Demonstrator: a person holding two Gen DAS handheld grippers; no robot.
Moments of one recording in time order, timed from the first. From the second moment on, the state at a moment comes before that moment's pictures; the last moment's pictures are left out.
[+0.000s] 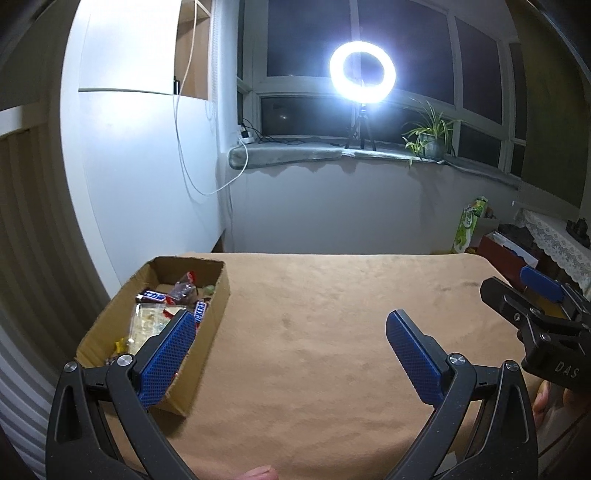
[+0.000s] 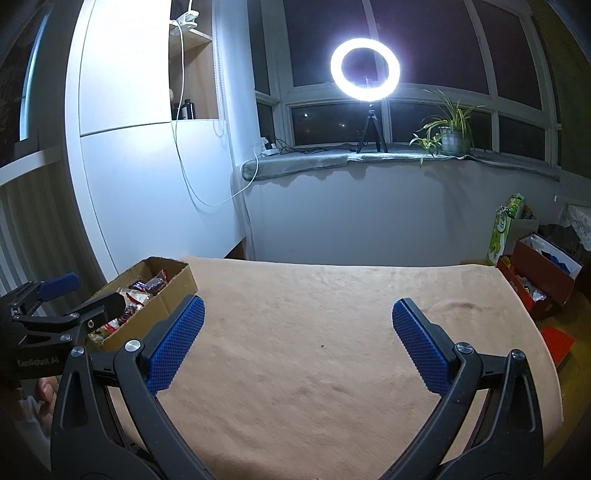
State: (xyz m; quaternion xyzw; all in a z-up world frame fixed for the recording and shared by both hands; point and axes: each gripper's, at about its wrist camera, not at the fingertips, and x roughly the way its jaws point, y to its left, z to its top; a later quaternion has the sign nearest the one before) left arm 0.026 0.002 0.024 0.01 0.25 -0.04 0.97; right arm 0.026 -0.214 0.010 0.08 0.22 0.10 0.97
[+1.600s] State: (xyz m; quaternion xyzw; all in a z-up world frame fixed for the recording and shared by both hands) left arm 0.015 0.008 0.016 0.01 0.29 0.01 0.96; right arm 0.019 -0.206 0.006 0.06 0.24 0.11 0.96
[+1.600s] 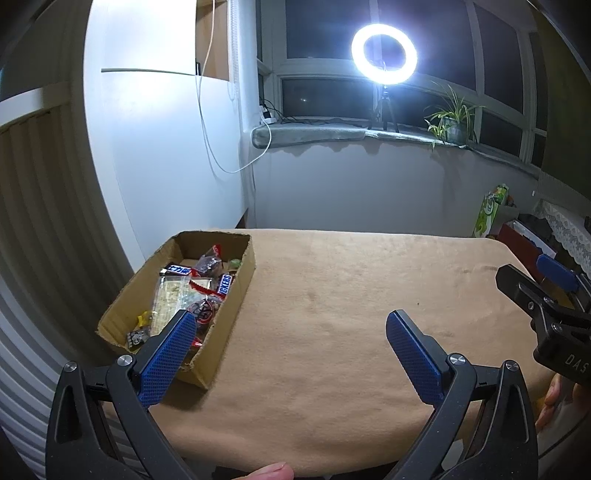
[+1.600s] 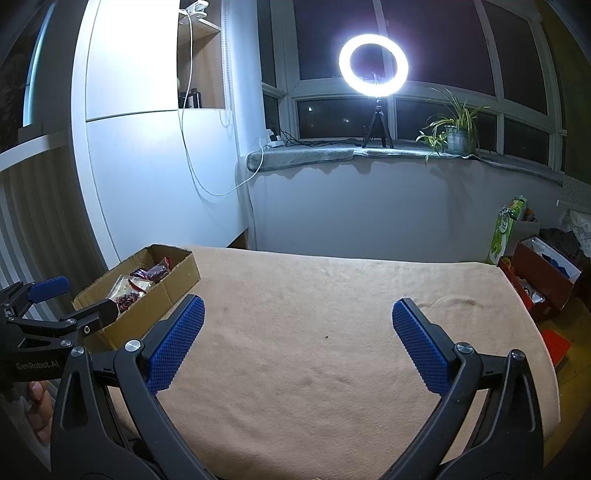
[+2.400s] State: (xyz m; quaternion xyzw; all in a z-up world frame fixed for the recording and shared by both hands) left arm 0.018 0.012 0.014 0.01 0.30 0.02 0.95; right arm 0.019 -0.209 0.001 0.06 0.24 0.11 0.96
